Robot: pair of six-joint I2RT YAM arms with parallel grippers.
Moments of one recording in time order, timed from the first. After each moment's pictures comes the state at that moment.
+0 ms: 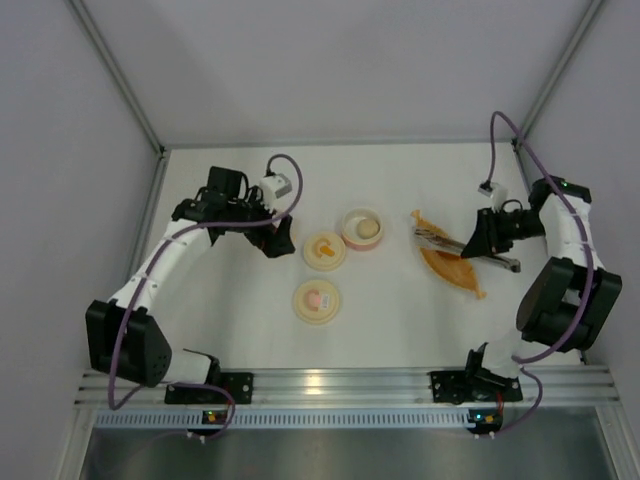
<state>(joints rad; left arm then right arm) -0.20 1.43 1.21 -0.72 0.62 0.31 -0.39 1.57 1.30 -1.33 -0.77 -0.72</state>
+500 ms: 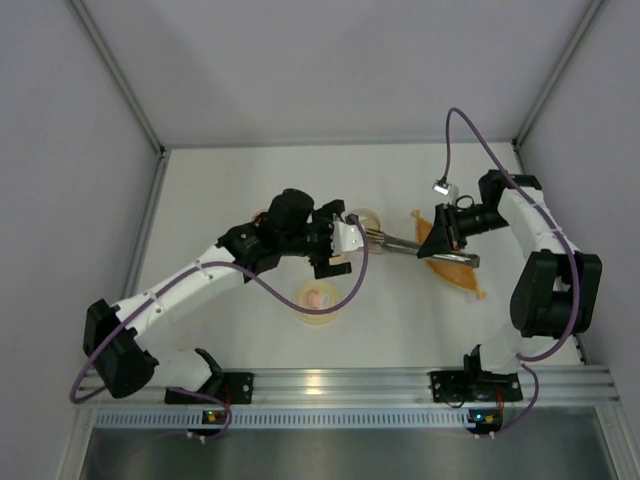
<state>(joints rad) -0.78 1.32 1.19 -0.43 0.37 0.65 -0.07 1.62 1.31 -1.32 -1.02 -0.52</state>
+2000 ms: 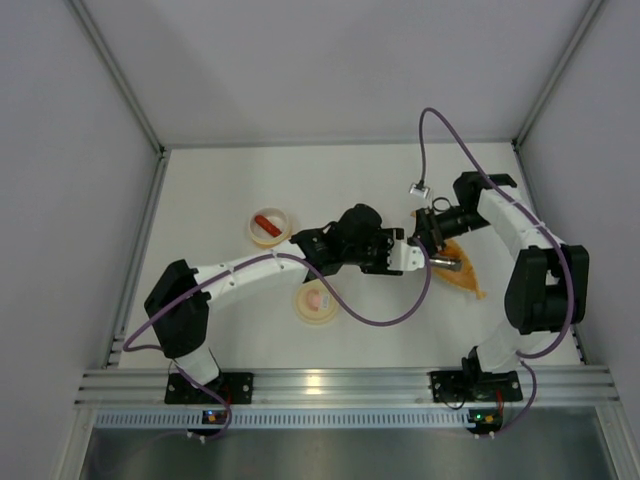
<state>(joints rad) -1.01 1.69 1.35 -0.22 0.20 0.72 0.08 1.65 1.31 -1.33 -1.14 -0.64</state>
